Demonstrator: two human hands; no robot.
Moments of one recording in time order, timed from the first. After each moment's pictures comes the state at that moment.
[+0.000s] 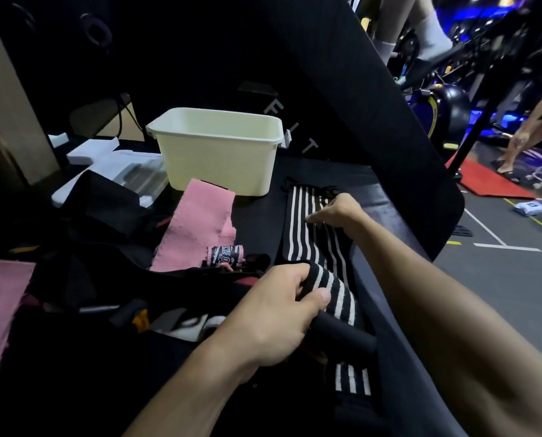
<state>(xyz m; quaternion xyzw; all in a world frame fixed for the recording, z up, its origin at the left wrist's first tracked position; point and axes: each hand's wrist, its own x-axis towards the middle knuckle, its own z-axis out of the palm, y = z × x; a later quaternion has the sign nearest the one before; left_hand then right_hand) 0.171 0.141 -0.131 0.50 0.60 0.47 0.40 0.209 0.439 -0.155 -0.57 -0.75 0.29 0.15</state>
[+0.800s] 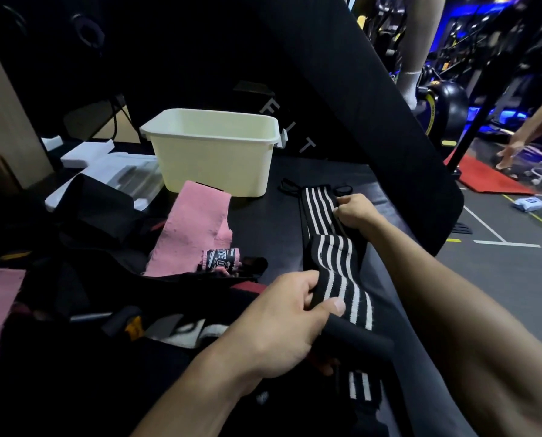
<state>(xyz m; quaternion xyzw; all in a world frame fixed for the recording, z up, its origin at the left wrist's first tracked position) 0.174 0.145 -0.141 0.49 0.54 0.48 0.49 0.234 0.458 -0.164 -0.55 -0.76 0.28 0.21</state>
